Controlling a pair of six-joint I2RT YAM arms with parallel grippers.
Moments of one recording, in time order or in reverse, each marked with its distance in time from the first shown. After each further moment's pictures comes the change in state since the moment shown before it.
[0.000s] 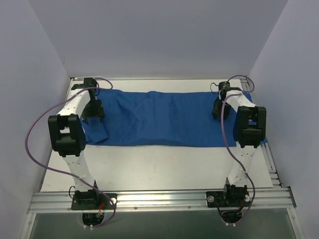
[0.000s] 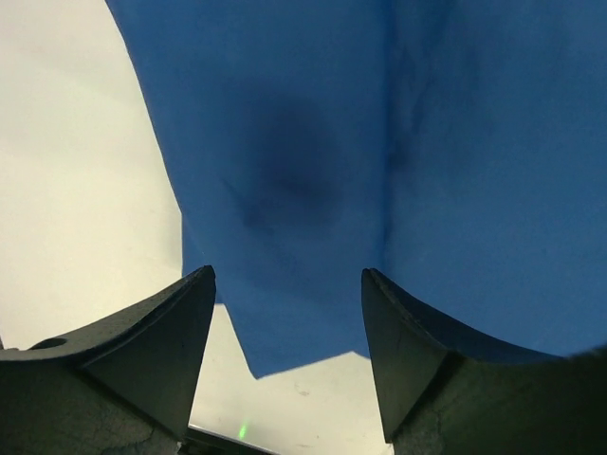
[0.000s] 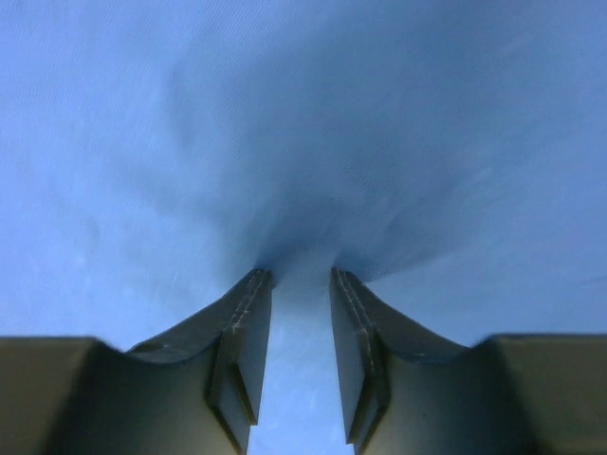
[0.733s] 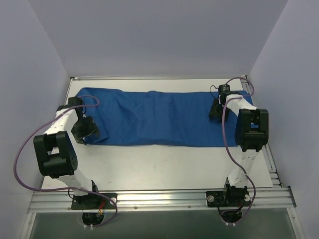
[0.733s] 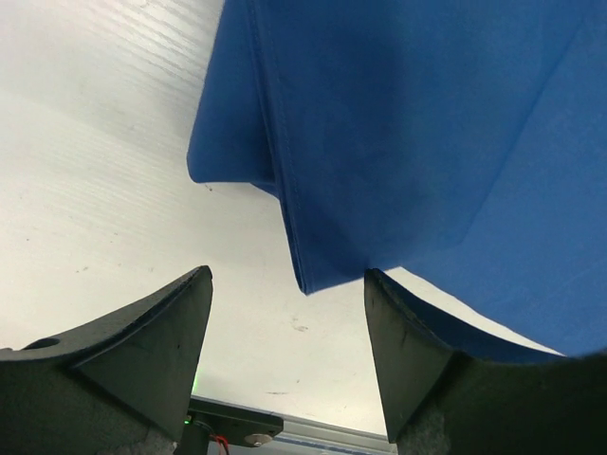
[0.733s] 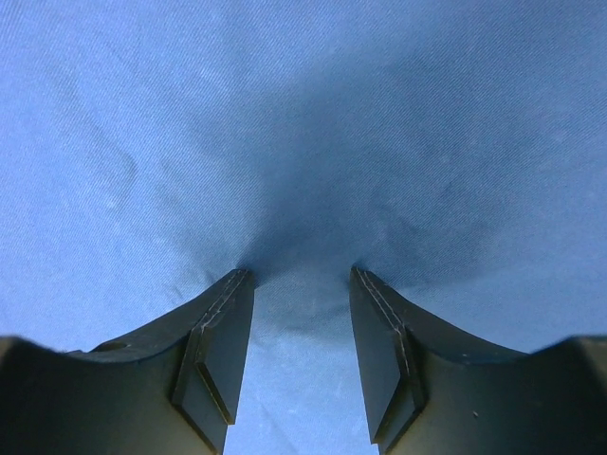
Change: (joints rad) left arm 0.125 -0.360 -0.538 0.115 0.195 -0.106; right arm 0.026 -0.107 -0.186 0.134 -0.076 0.009
